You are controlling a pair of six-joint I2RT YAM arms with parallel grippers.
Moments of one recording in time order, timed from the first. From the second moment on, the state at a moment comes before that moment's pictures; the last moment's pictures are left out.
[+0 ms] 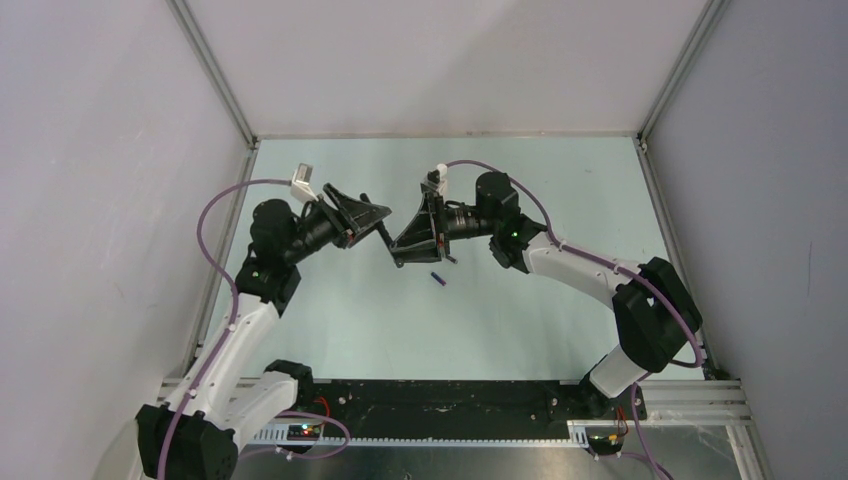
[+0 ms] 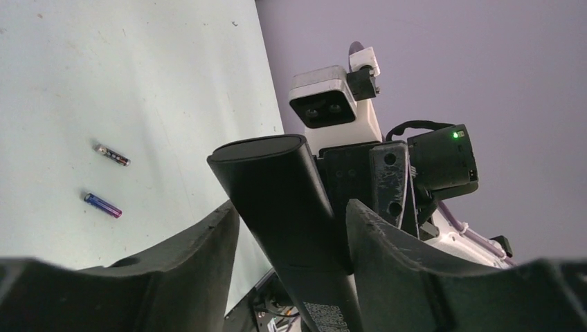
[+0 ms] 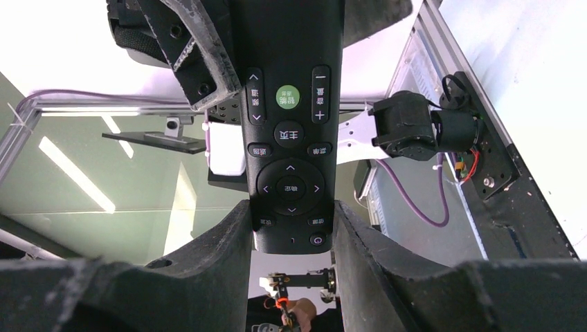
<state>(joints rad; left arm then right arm) -0.22 0.92 0.75 0.02 0.57 -1.06 0.72 1.59 1.10 0.46 -0.98 1.44</state>
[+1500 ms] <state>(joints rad) -0.22 0.92 0.70 -0.17 0.47 -1.16 1.04 1.39 1.31 -0.33 -0.09 0.60</state>
